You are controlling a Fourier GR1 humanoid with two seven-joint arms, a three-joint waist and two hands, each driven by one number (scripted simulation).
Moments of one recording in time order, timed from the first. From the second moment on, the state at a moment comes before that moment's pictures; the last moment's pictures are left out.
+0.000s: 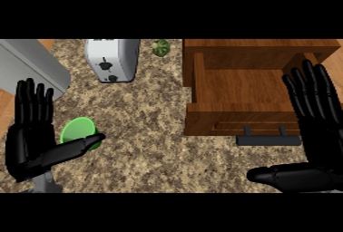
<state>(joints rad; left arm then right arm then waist) -0.02 0.02 0.11 -1.83 0.07 0.22 -0.06 -0.10 -0.07 -0.01 -2.05 -0.10 0.07 0.12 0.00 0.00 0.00</state>
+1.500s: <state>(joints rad) 0.02 0.07 0.25 -1.31 0.17 0.11 -0.43 -0.12 -0.08 -0.04 -2.06 -0.14 0.10 0.17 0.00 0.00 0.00</state>
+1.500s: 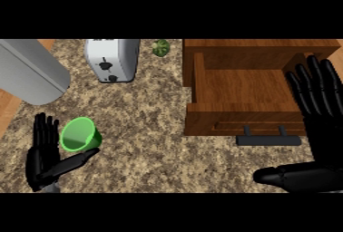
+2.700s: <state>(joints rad) -0.19 0.16 0.33 -0.72 0.23 0.01 -0.78 -0.12 -0.07 -0.03 -2.07 -0.13 0.11 0.17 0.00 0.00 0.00</state>
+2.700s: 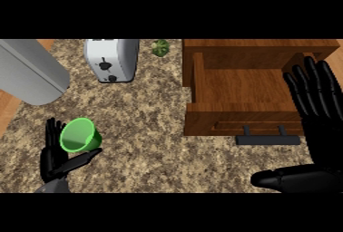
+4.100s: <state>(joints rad) -0.39 0.19 0.34 -0.36 0.32 -0.24 -0.96 -0.13 -0.08 -0.05 -2.07 -0.15 0.12 0.20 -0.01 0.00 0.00</state>
